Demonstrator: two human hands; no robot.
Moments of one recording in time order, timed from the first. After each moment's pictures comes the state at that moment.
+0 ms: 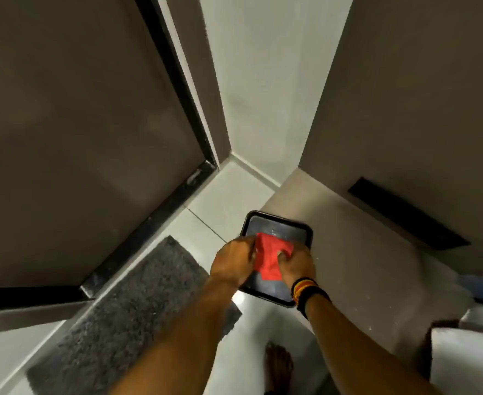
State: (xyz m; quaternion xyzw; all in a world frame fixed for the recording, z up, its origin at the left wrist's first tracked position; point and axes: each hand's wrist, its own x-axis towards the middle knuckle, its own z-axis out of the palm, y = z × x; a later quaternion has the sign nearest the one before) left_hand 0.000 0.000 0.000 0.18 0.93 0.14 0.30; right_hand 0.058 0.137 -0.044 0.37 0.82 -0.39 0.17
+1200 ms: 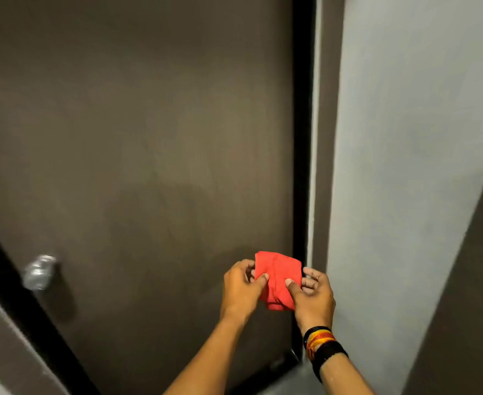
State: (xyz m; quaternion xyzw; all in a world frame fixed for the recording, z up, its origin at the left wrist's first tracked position) left_hand -0.129 -0.185 0.373 -0.03 0.81 0.57 -0.14; right_hand -0.110 -0.044 0.361 0.17 0.66 -0.71 -0.18
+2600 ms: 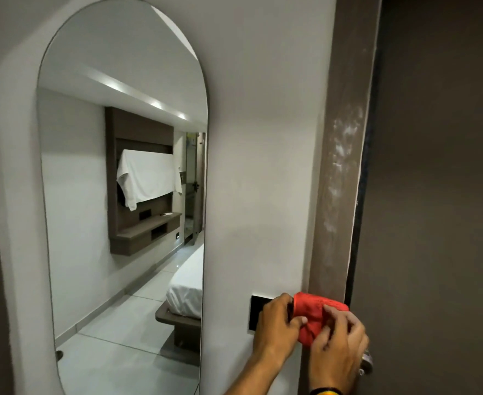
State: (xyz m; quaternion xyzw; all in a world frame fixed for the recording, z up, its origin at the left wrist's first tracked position) left_hand 0.081 -0.735 0.552 -0.22 0.84 0.38 -0.33; right_hand 0.013 -0.655 0.500 -0.14 0.74 -0.53 -0.39
